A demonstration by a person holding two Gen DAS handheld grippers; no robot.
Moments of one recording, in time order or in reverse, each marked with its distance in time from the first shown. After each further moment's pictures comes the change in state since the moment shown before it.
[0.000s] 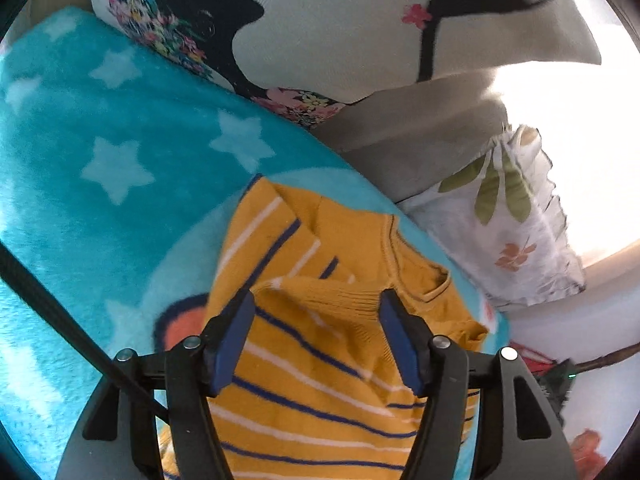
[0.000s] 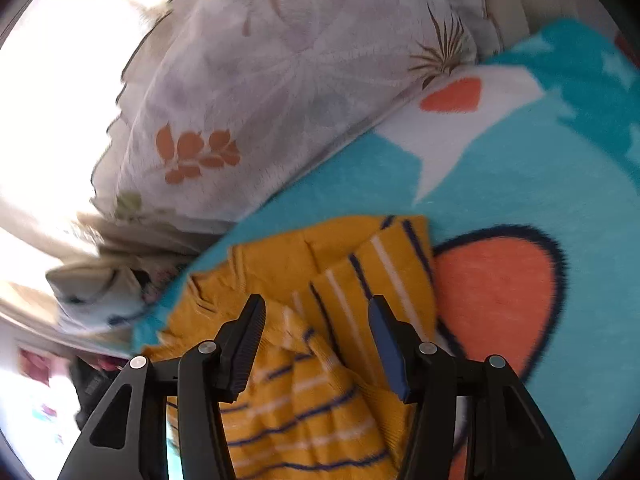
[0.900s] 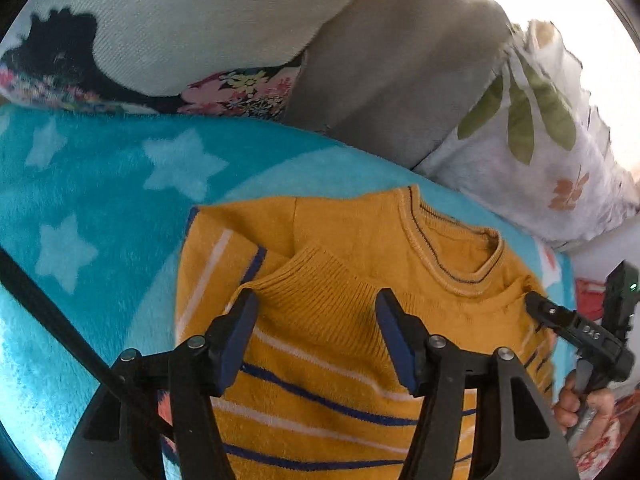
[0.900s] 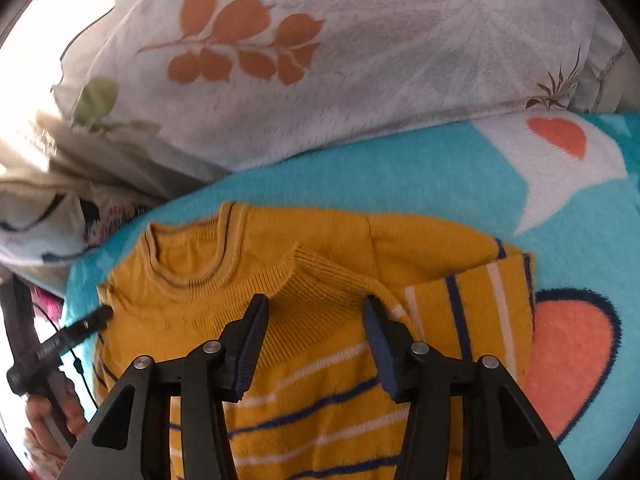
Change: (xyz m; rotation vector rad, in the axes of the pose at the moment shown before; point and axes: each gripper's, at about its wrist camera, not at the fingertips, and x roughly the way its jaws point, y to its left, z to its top) left arm 0.057 -0.029 0.027 0.253 0.076 0.128; right arm 0.089 0.050 0.017 -0.190 0.110 -0.112
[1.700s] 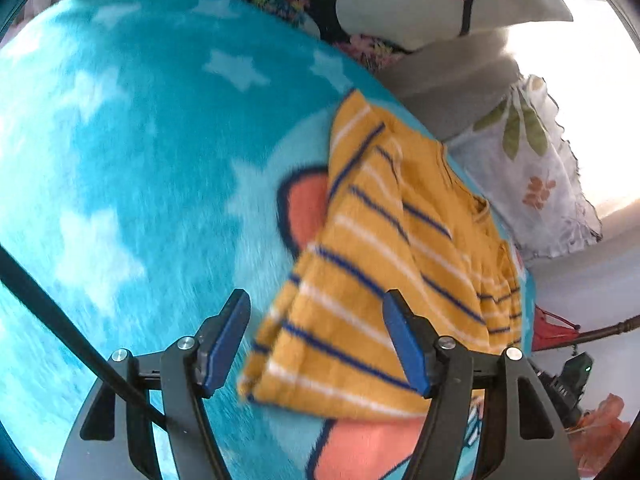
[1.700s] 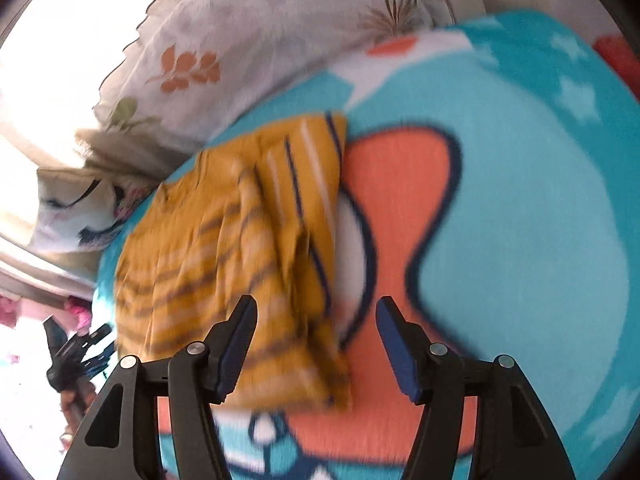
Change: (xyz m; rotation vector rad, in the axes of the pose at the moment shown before) left arm -0.076 0.077 -0.133 -0.245 -0.018 -0.108; right arm -0.108 -0.094 -0.134 0.110 0.025 0.106
